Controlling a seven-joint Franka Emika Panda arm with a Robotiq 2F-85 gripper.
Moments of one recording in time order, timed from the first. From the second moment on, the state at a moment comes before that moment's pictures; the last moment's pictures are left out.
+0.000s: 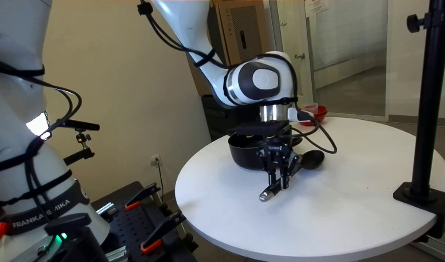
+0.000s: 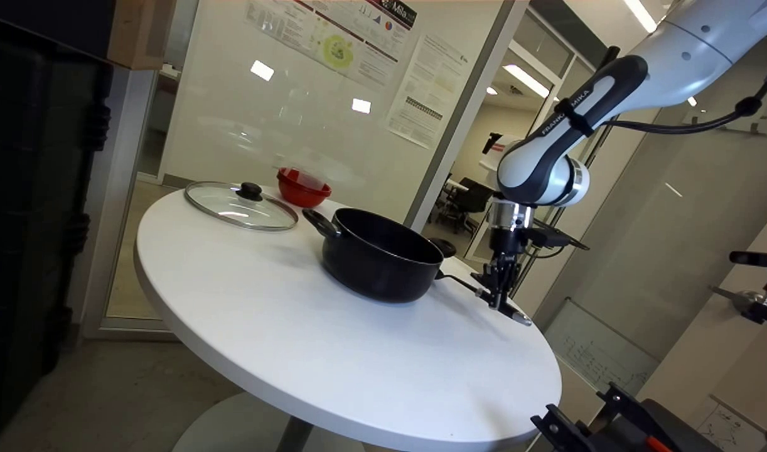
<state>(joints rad) -0.26 0.59 -0.09 -2.08 -0.25 2.41 -0.24</state>
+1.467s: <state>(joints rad) -0.25 0.72 -0.12 -1.95 -0.28 2.53 -0.32</state>
